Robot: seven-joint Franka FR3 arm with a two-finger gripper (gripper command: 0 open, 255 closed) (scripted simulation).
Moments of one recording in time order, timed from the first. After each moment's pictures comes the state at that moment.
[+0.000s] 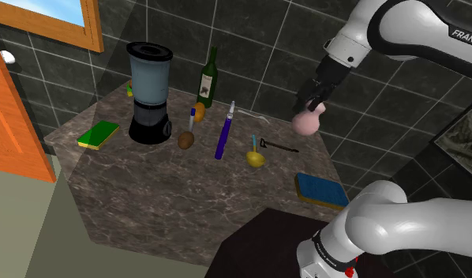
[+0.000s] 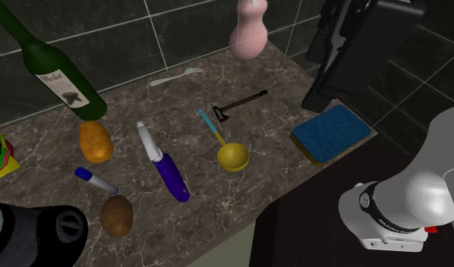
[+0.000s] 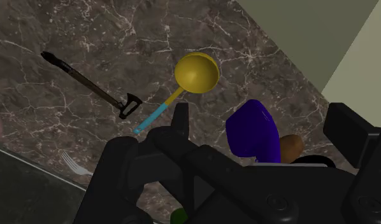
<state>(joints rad) 0.02 -0.82 -0.05 -2.34 0.06 1.62 0.03</state>
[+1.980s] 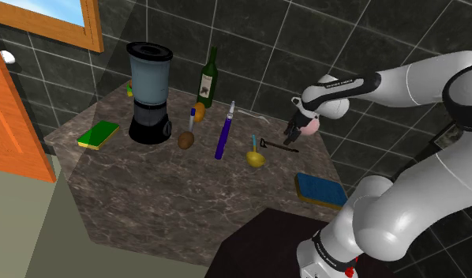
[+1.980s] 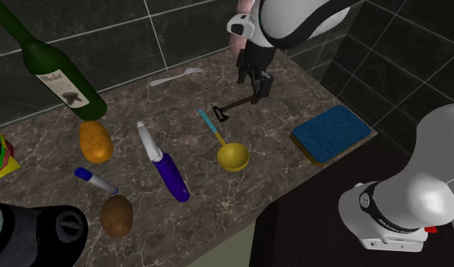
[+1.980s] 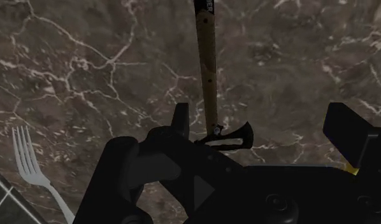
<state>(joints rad) 0.29 -0.20 -0.84 -2.48 0.04 2.38 -1.22</state>
